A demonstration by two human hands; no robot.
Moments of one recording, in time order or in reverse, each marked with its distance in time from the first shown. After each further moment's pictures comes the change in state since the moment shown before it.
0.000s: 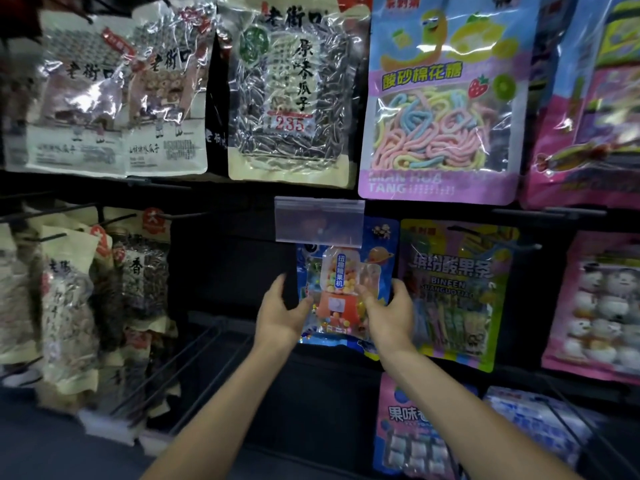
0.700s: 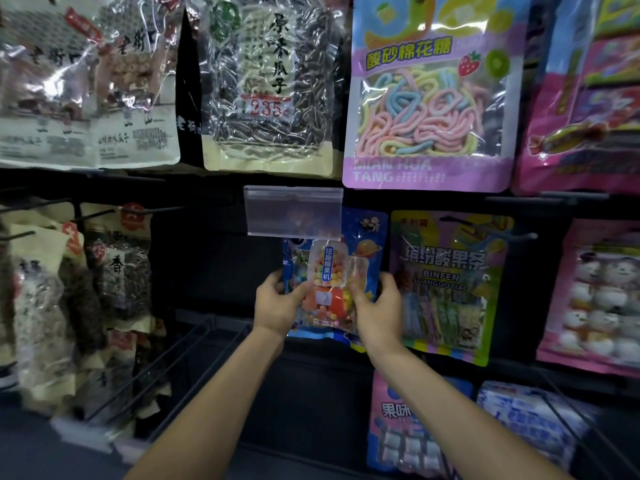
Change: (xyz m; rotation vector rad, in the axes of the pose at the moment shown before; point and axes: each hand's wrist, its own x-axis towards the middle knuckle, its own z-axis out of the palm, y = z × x) left_hand 0.024 -0.004 0.026 -0.390 -0.064 -0.025; right_hand 0.010 0.018 0.004 -0.027 -0.009 -0.072
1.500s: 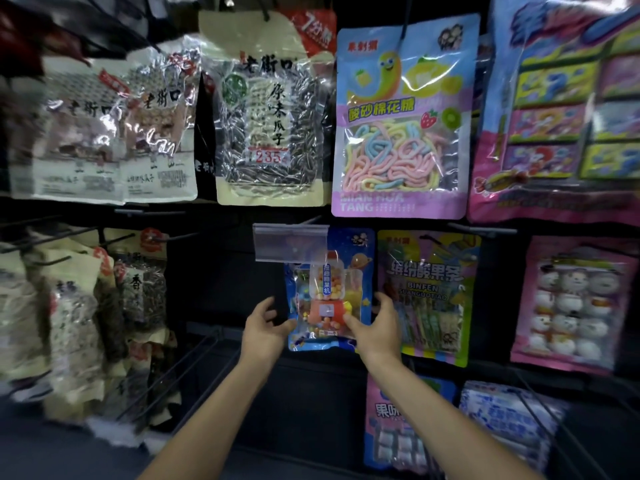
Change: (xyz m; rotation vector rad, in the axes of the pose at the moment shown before) left_hand -0.038 0.005 -0.029 0.217 0.058 -0.083; right_hand -0.022 -0.016 -0.027 -0.256 -0.024 0.156
